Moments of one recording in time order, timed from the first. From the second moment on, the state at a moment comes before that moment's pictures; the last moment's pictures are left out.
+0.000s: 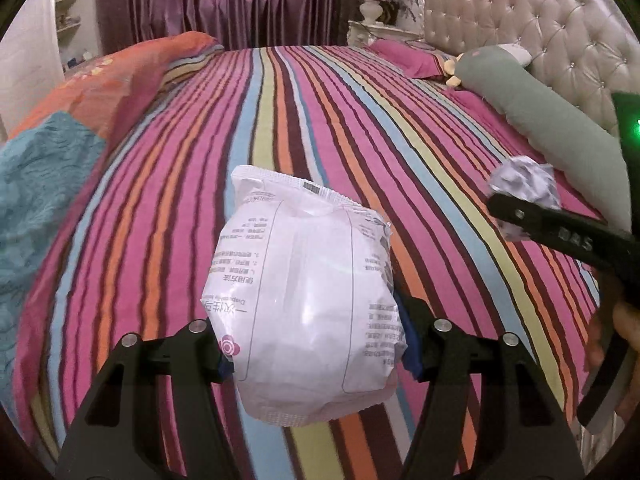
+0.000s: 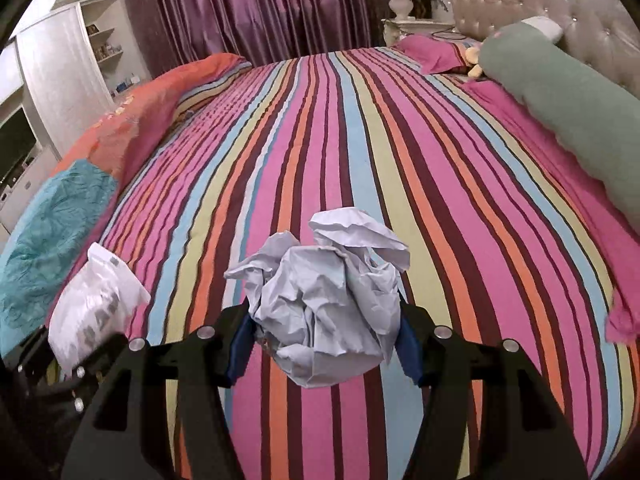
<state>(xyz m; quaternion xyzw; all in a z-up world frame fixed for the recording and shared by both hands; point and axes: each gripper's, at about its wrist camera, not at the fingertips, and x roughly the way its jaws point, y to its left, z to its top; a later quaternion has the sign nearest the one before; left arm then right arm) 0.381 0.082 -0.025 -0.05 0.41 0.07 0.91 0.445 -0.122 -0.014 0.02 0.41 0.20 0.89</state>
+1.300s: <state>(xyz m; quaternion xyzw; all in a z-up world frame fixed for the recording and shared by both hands) 0.129 0.045 -0.072 -0.07 0.43 0.06 0.90 0.176 -0.167 -0.047 0.01 0.43 0.22 0.87</state>
